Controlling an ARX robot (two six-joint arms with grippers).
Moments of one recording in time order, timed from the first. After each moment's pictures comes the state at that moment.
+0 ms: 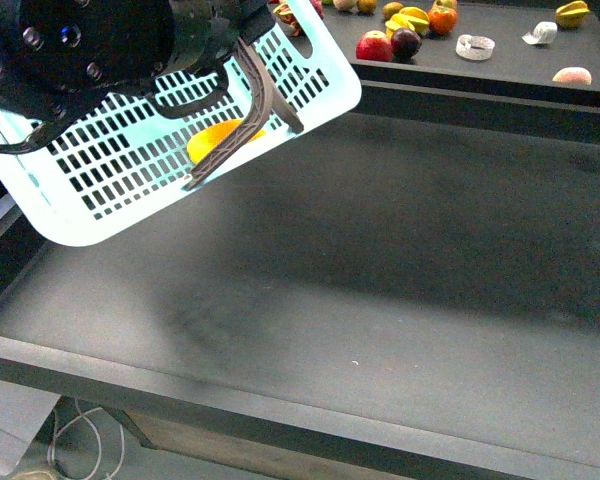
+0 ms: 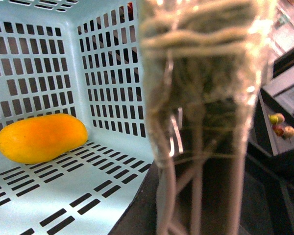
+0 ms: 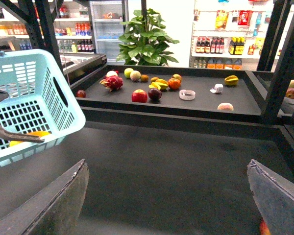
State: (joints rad) left arm -0.35 2.10 1.17 0.74 -0.27 -0.66; right arm 0.00 0.01 0.01 0.00 -0.01 0.00
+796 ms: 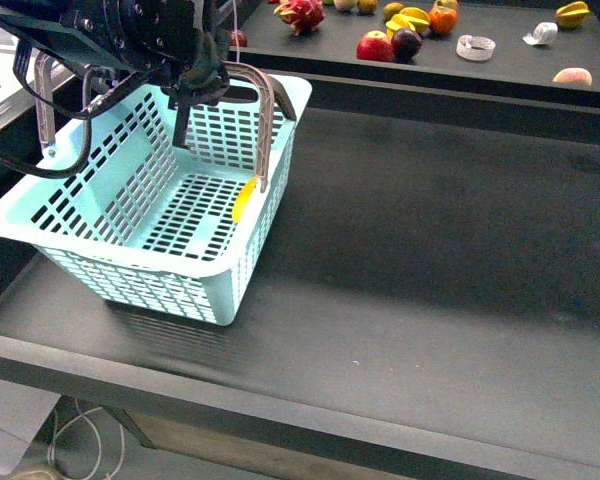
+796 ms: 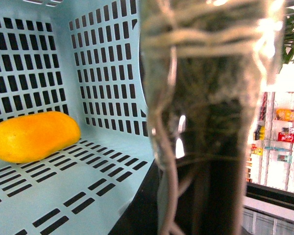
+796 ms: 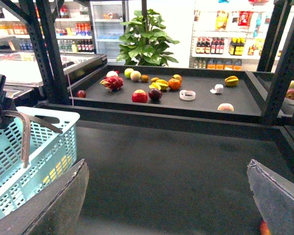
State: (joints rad) left arm -0.24 2.44 1.67 0.29 -0.36 -1.46; right arm 0.00 0.01 0.01 0.00 -0.01 0.00
